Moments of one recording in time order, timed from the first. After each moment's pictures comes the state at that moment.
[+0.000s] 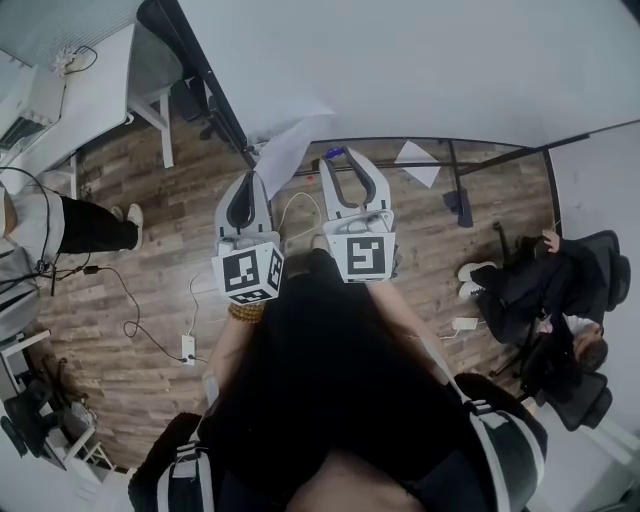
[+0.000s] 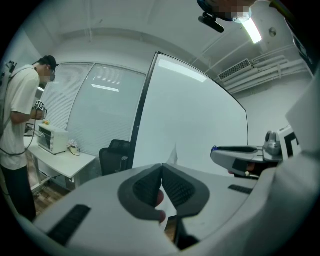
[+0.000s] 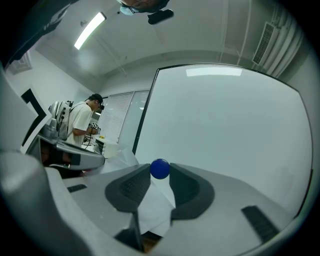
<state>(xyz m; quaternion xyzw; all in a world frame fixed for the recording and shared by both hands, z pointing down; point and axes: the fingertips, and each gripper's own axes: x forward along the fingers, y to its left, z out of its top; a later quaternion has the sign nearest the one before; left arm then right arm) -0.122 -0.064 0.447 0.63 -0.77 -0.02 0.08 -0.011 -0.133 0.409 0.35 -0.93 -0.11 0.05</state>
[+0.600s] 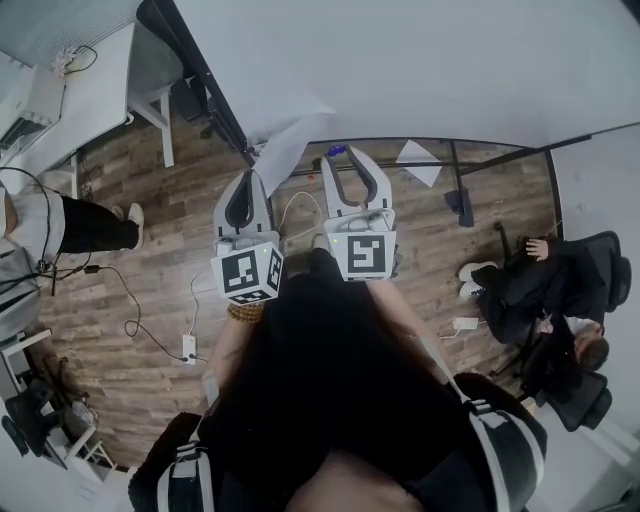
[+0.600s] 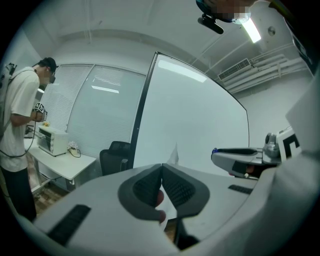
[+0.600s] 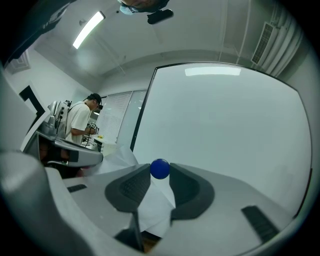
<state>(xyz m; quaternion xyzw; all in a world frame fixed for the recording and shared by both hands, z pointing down) -0.125 -0.062 0.439 0.62 -0.78 -0.02 0.08 -0.011 -0.134 0.407 0.36 -0.93 -0.11 0.04</state>
